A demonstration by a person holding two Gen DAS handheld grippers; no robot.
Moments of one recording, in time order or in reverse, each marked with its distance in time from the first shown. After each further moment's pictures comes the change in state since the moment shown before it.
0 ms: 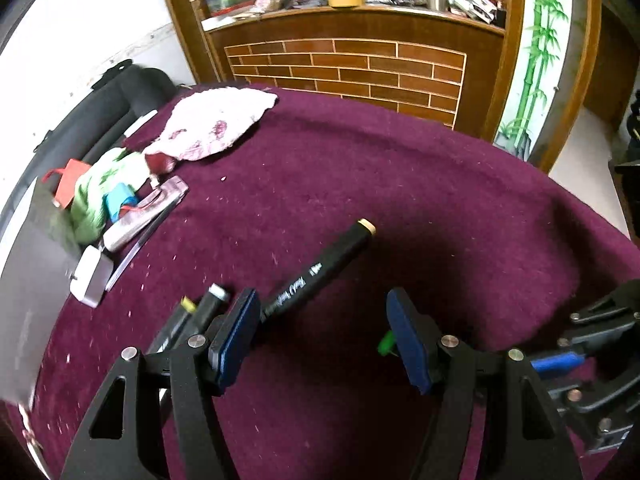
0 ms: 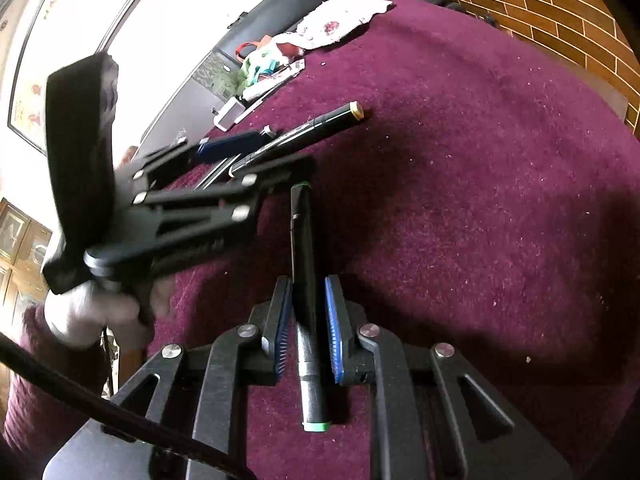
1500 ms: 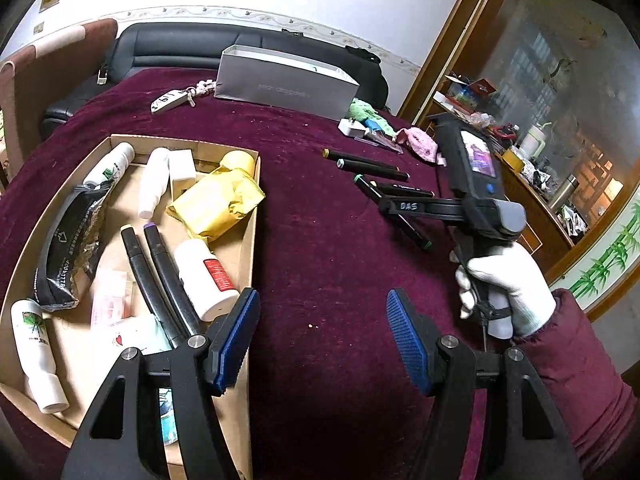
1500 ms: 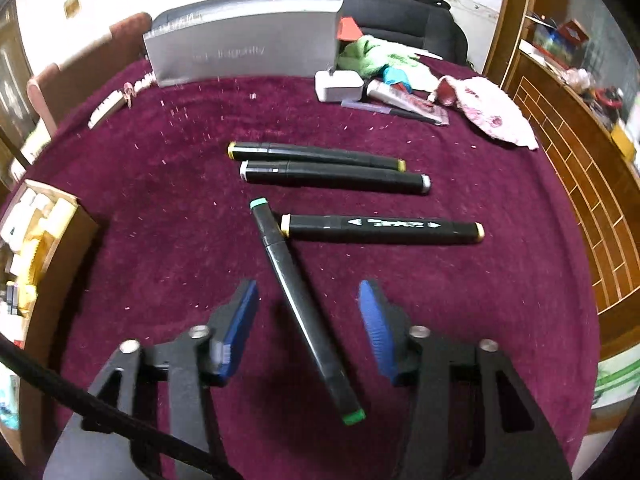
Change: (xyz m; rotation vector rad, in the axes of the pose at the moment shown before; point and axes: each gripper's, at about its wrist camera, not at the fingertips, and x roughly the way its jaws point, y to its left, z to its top) left arm -0.239 -0.040 -0.284 -0.962 -0.256 0.179; right arm 0.098 0.151 0.008 -0.608 0.083 -0.394
